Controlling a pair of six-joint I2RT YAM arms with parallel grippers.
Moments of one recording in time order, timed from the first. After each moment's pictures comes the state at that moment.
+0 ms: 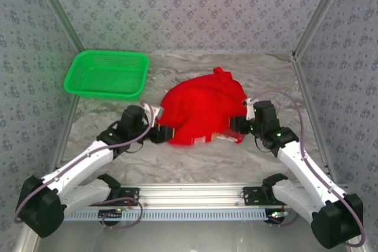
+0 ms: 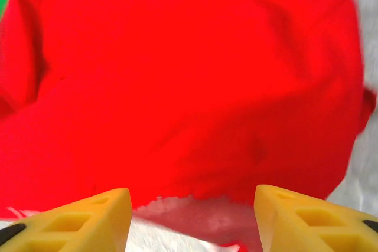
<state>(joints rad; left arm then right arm) -0.60 1.00 0.58 -0.31 0.37 -0.41 0.35 0.90 0.62 -0.48 -0.12 0.27</state>
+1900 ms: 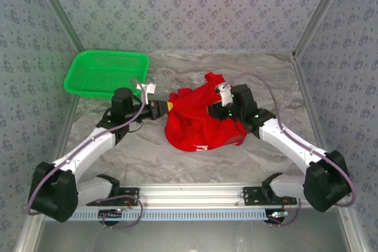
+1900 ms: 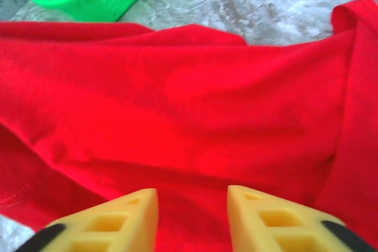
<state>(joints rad) -0.40 1.15 0.69 0.13 0.71 -0.64 0.55 1.24 0.84 -0.21 -0.22 0.13</state>
